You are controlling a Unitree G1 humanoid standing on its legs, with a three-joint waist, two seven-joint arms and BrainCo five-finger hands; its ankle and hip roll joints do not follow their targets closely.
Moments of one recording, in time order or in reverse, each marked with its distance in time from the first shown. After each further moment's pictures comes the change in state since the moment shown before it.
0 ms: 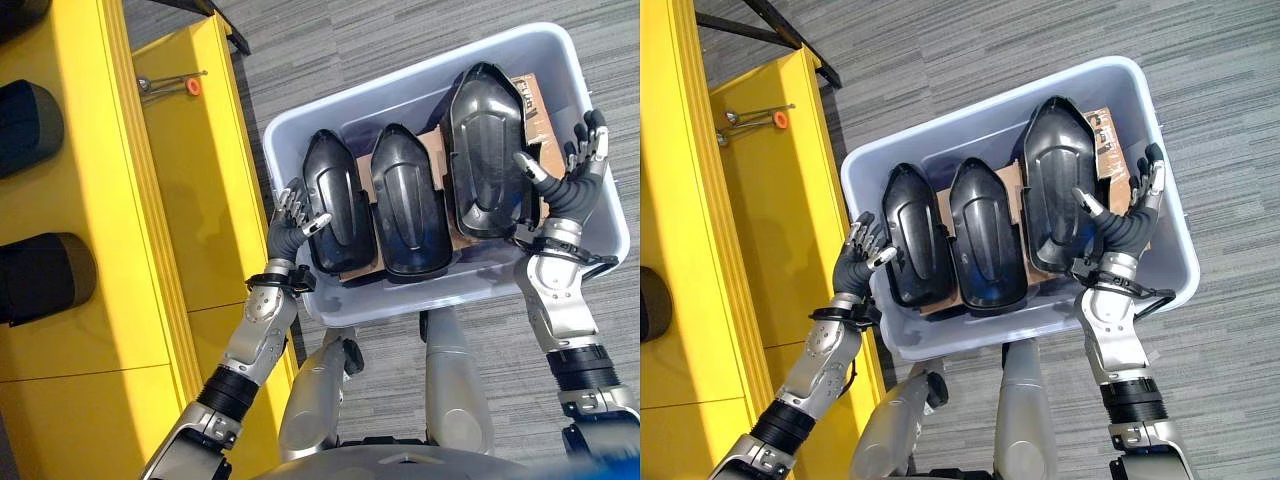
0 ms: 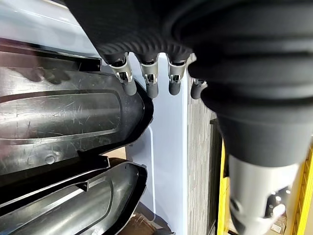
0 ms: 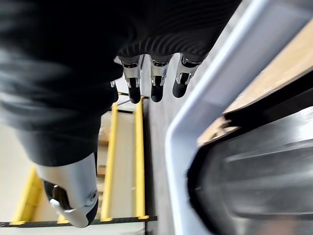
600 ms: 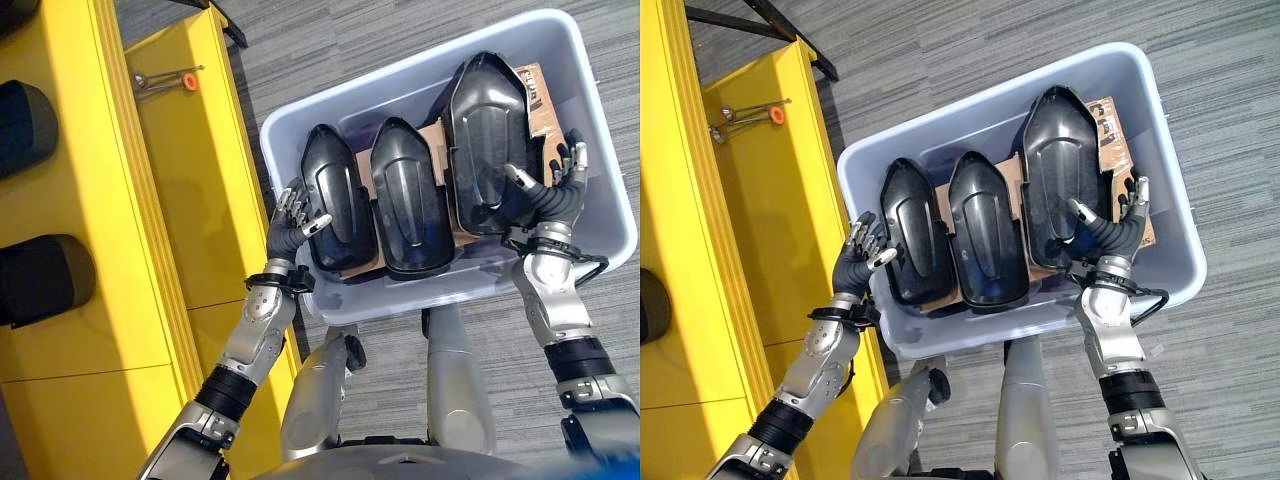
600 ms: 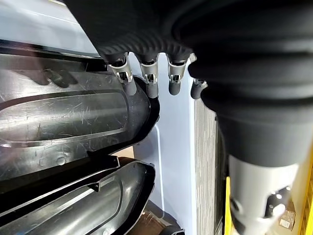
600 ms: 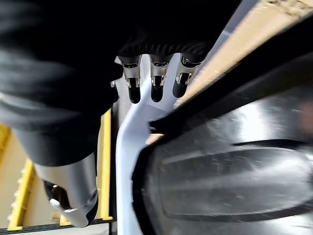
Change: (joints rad) left arm 0.000 0.012 -0.003 0.001 -0.001 0.000 -0.024; right arm -0.054 -0.009 0.022 0.172 0.048 0.034 0.049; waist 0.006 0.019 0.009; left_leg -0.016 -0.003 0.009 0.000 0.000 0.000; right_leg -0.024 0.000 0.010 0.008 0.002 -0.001
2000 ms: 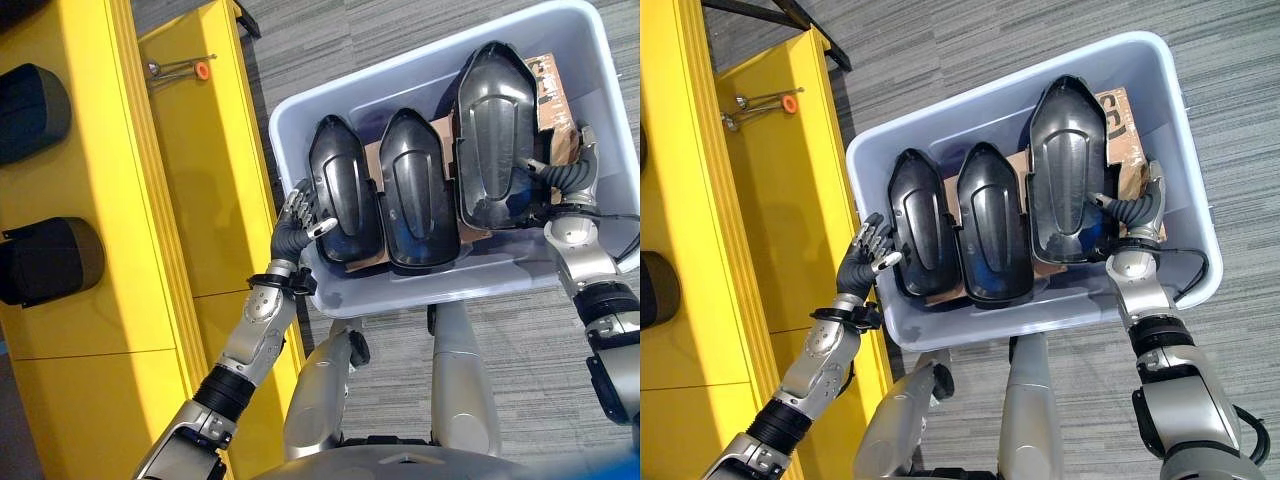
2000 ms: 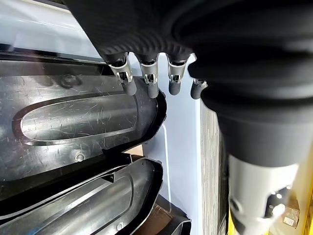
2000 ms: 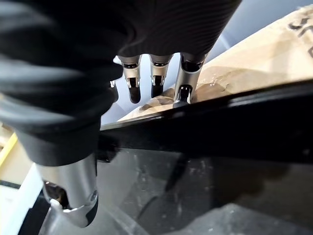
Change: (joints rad) left arm -0.005 0.021 -0.029 0.000 -0.021 0.000 -0.032; right arm -0.306 -0.210 0.160 0.465 -0.121 0.145 0.030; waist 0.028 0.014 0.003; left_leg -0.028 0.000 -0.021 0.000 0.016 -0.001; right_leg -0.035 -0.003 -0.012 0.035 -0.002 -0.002
